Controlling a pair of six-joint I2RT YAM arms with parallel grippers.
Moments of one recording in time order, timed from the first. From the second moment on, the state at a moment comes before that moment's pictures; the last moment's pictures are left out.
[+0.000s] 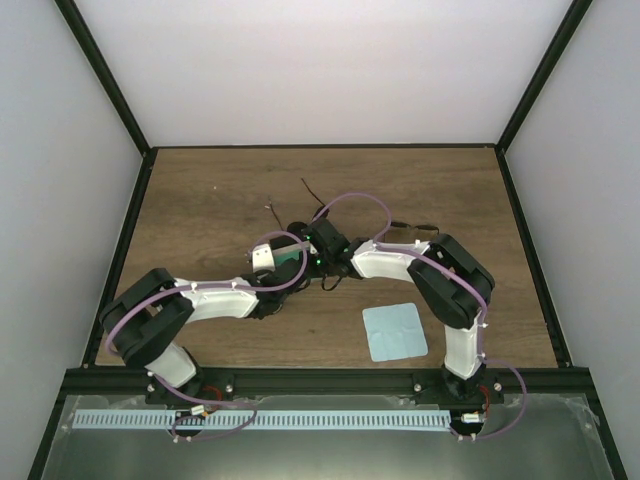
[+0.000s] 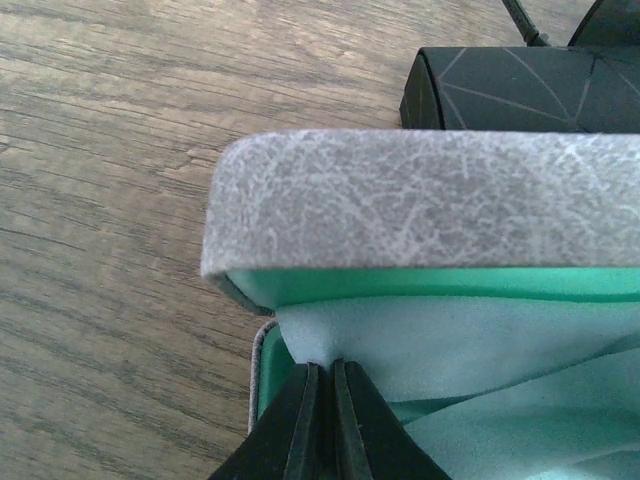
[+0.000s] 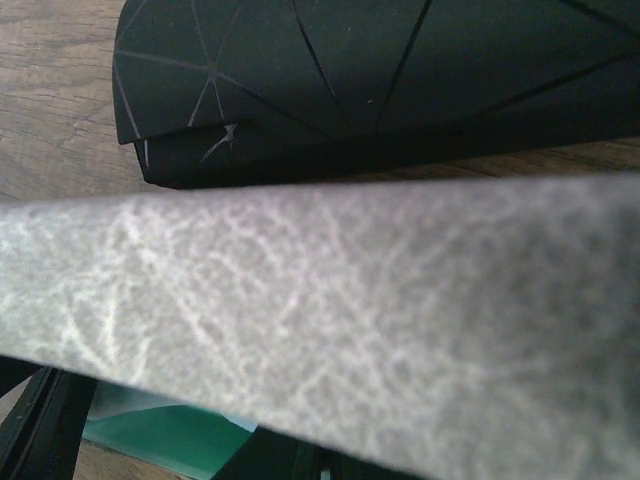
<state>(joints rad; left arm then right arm) -0.87 1.58 0.67 -0.21 -0.67 -1.04 0.83 1.90 1.12 -0.13 -0.13 0.63</state>
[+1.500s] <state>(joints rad) -0.85 1.55 0.65 -0.23 -0.67 -1.04 0.83 1.79 1.09 -0.15 -0.09 0.61</state>
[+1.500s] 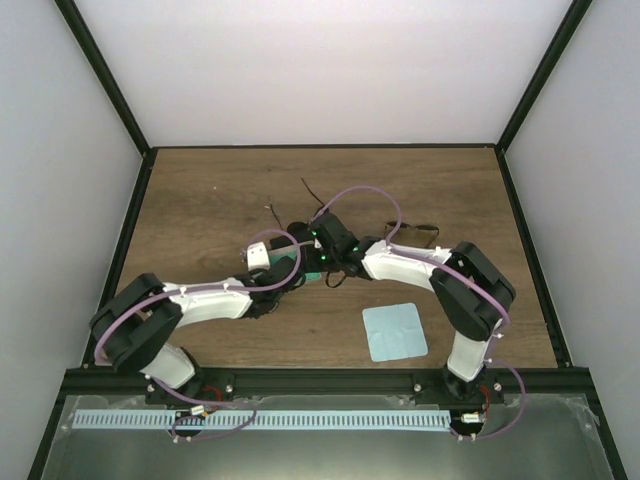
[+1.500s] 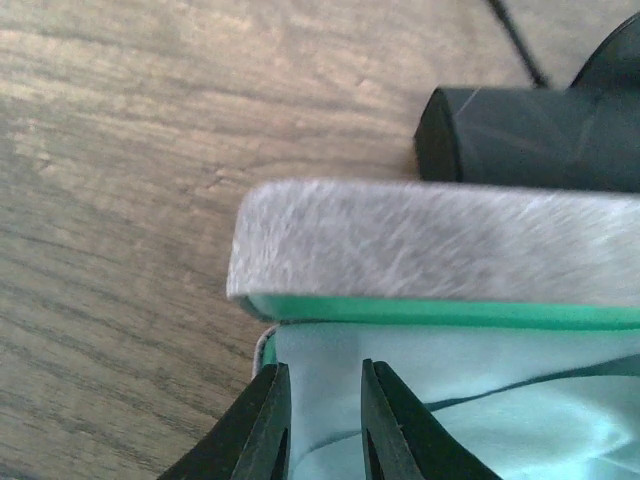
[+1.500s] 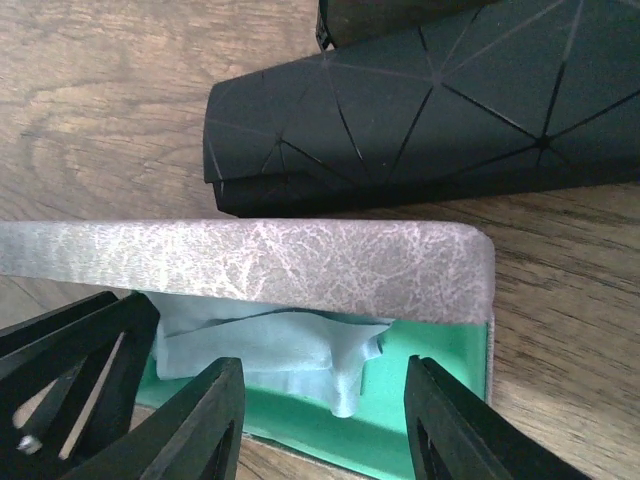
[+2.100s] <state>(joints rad) -0.85 1.43 0.63 -0.10 -0.46 -0.95 0.83 1.73 1.02 -0.11 -0.04 0.62</state>
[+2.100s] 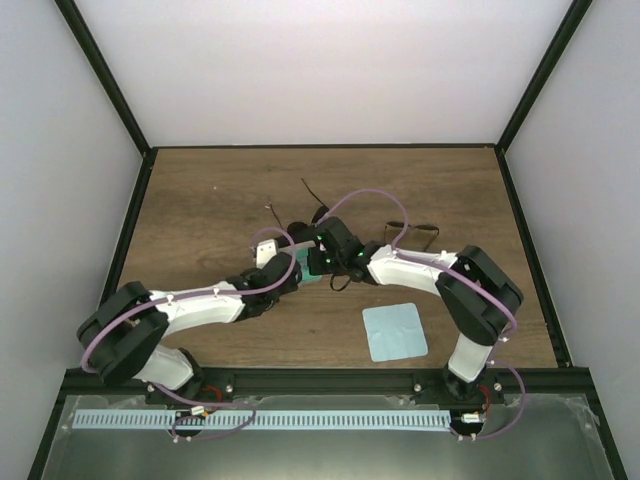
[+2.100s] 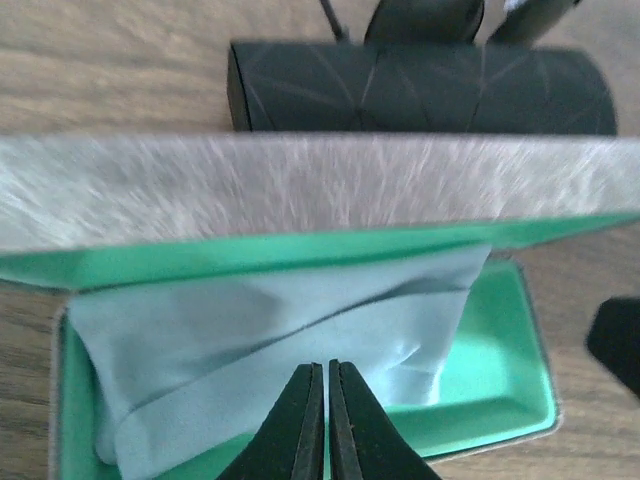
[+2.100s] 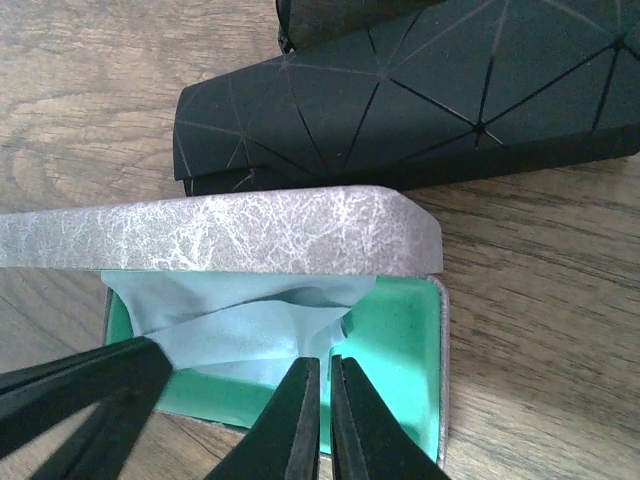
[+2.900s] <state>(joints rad) -0.85 1.57 0.61 -0.01 -0.42 -0.94 0.83 1.87 1.05 -0.08 -0.10 0.63</state>
